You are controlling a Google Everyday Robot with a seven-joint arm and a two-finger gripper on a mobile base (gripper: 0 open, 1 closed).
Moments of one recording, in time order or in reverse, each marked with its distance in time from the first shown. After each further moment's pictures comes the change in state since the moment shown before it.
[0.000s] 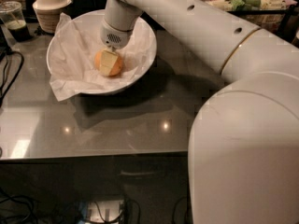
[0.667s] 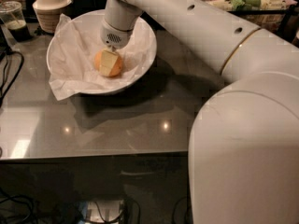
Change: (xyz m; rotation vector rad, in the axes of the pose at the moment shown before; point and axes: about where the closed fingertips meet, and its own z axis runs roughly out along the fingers) arm 0.000 0.000 0.000 0.000 0.000 0.000
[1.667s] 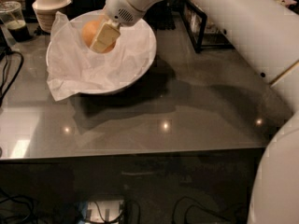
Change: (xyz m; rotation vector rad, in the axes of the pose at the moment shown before) arm -0.045 0.006 -0.095 0.101 -0.375 -0.091
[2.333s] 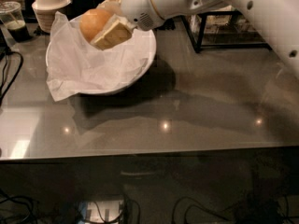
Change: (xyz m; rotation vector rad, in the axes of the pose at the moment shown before) arm -0.024 0.040 -0.065 0.068 -0.289 -0.081
